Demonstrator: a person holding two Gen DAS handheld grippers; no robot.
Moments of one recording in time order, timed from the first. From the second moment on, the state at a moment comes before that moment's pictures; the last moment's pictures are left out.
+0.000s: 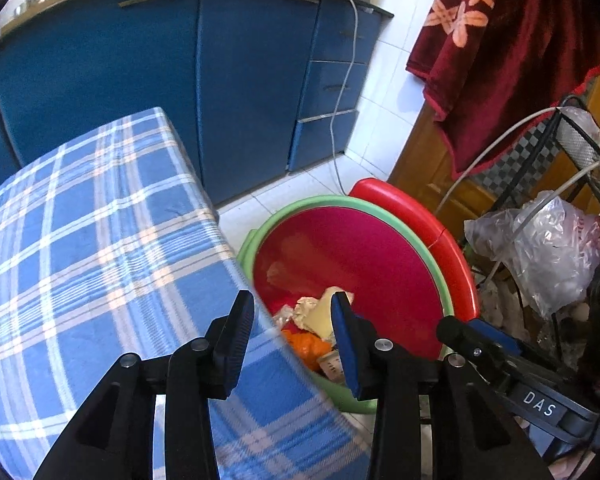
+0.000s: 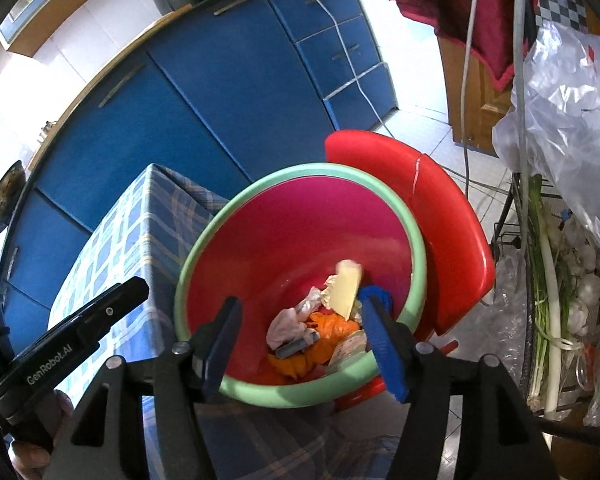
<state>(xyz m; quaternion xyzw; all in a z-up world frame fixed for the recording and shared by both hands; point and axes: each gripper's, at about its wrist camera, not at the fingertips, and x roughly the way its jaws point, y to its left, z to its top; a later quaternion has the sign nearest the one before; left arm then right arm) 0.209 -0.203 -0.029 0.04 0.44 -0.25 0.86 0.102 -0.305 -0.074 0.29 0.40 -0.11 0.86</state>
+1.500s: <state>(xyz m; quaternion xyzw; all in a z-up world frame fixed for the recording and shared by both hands) 0.090 -0.068 0.043 -0.03 0.37 -0.13 0.92 0.019 -0.189 0.017 0.15 0.31 -0.09 0.93</state>
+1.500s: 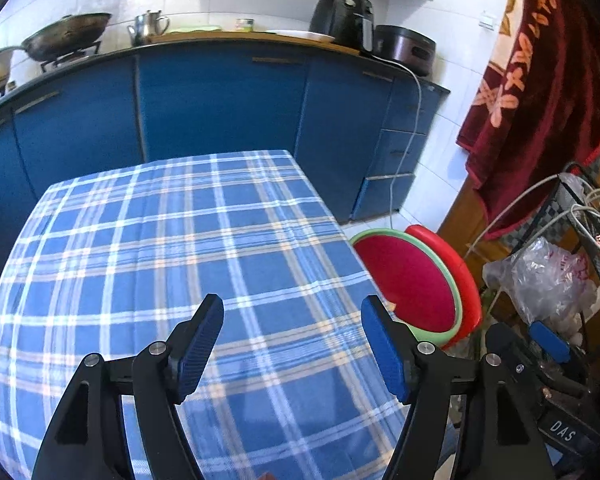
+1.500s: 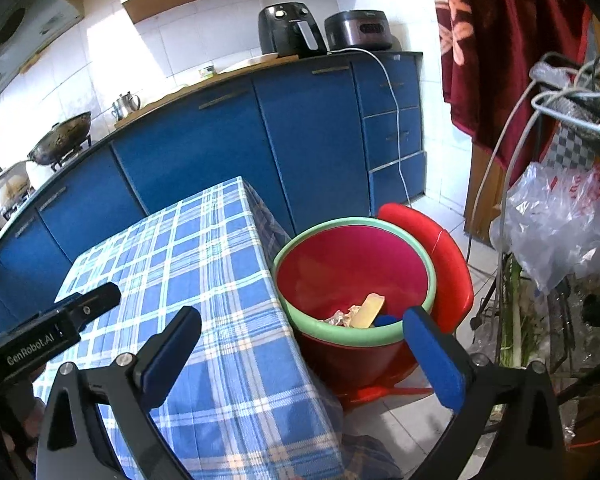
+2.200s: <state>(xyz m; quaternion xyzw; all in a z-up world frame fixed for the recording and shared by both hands) 0.074 -0.059 0.038 -0.02 0.37 -0.12 0.92 0.013 -0.175 0.018 0.13 0.31 -0.10 0.94</state>
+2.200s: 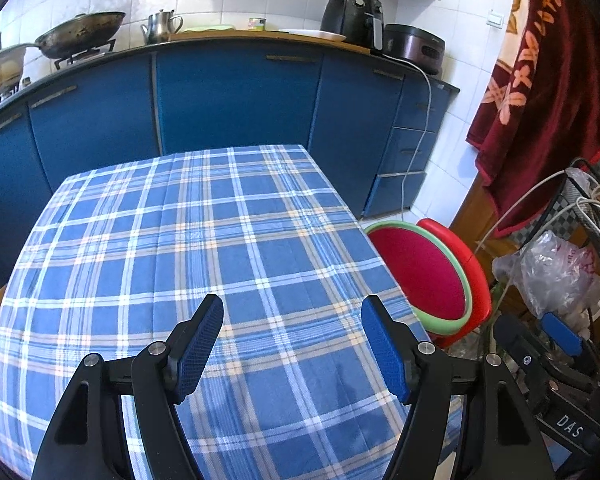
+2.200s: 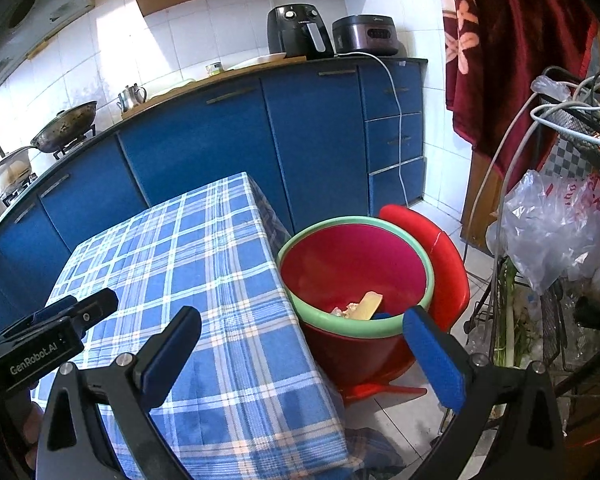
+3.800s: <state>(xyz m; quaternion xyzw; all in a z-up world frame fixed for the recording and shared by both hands) 0.073 -0.060 0.039 -0.02 0.37 -0.12 0.92 0.012 -0.175 0.018 0.13 0.31 -0.10 0.94</state>
